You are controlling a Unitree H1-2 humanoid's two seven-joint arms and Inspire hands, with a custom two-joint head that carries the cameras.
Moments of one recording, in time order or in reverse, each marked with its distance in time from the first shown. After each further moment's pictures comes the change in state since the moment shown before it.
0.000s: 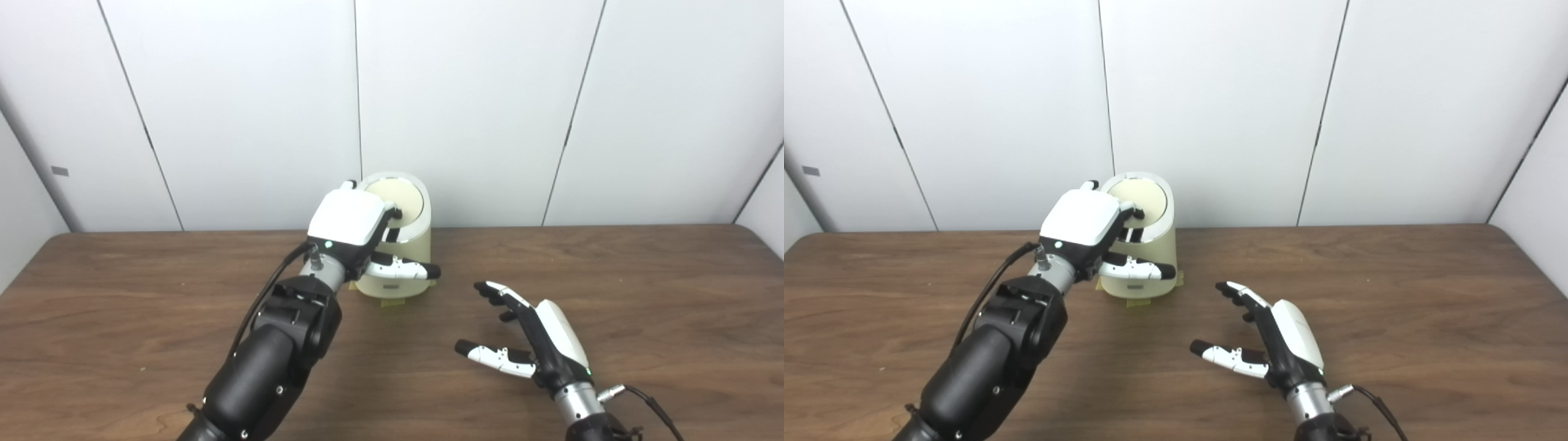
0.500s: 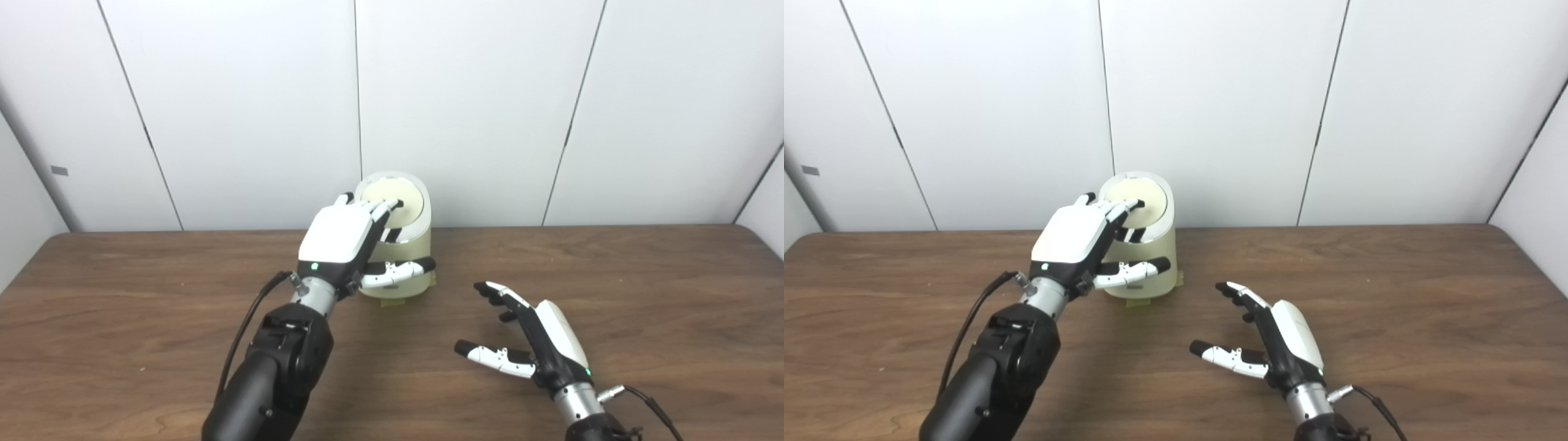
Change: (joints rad) left arm 0.124 -0.061 0.123 0.005 -0.220 -0.130 0.285; right arm 0.000 0.001 0.000 -0.001 0.004 0.004 0.000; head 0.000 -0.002
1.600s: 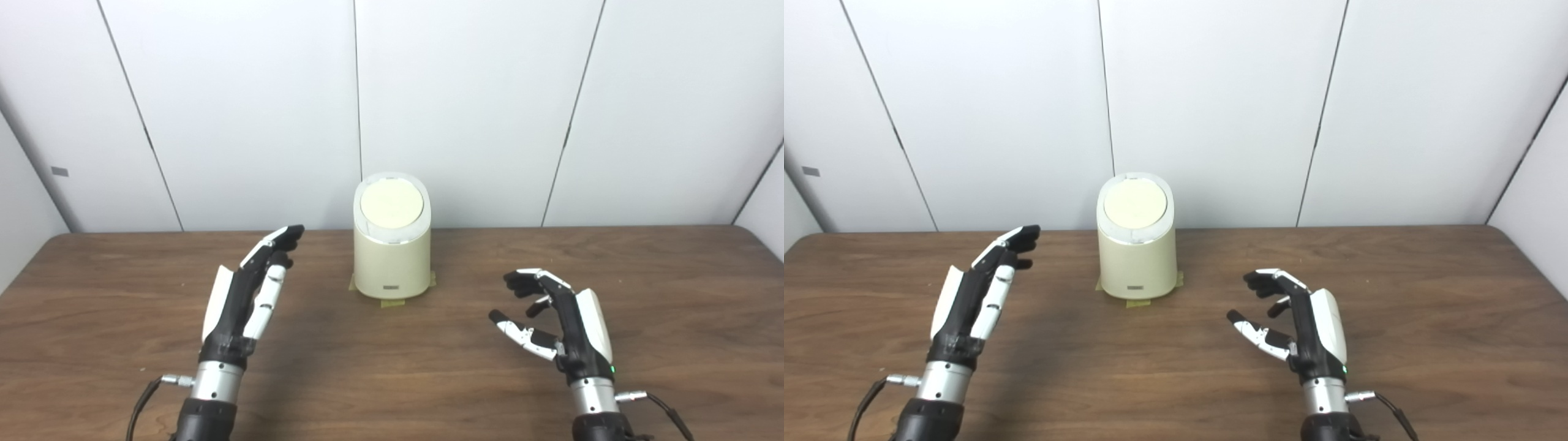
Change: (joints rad) left arm 0.345 -0.021 0.382 -0.062 -0.766 -0.360 0.138; right arm -0.016 0.078 -0.122 0.076 0.085 -0.131 -0.213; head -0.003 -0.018
